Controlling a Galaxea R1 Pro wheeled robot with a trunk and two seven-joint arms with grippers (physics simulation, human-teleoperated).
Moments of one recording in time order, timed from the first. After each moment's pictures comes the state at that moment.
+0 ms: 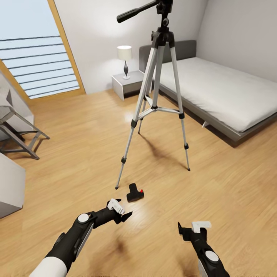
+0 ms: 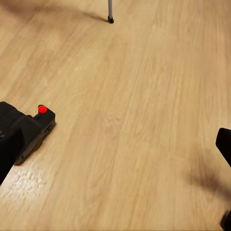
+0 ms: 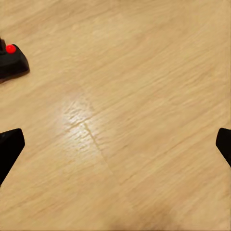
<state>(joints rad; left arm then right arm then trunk) -0.52 0.00 -0.11 -0.83 -0.17 -0.01 -0.70 -0.23 -0.01 -0.01 -0.95 0.00 0.01 -0.04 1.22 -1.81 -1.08</state>
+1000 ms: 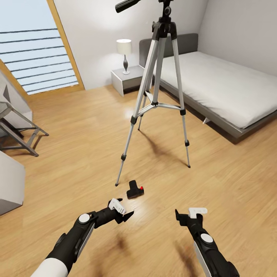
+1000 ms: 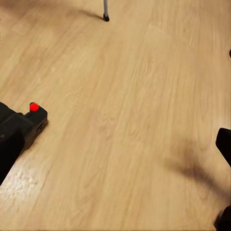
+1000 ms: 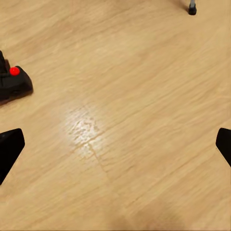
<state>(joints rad) -0.50 -0.01 -0.12 -0.86 -0.16 -0.01 -0.70 -0.32 0.00 -0.01 -0.97 0.01 0.07 -0.04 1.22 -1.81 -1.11</state>
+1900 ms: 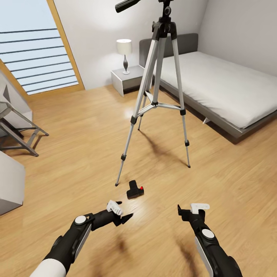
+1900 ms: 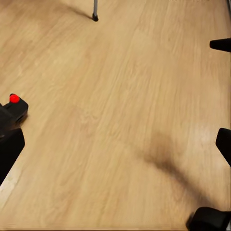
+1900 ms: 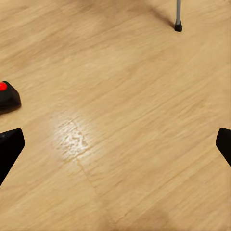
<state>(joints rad) -0.50 0.00 -0.06 -0.82 -0.11 0.00 -0.80 -0.35 -0.01 -0.01 -0.97 0.01 0.07 -0.07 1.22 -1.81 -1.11</state>
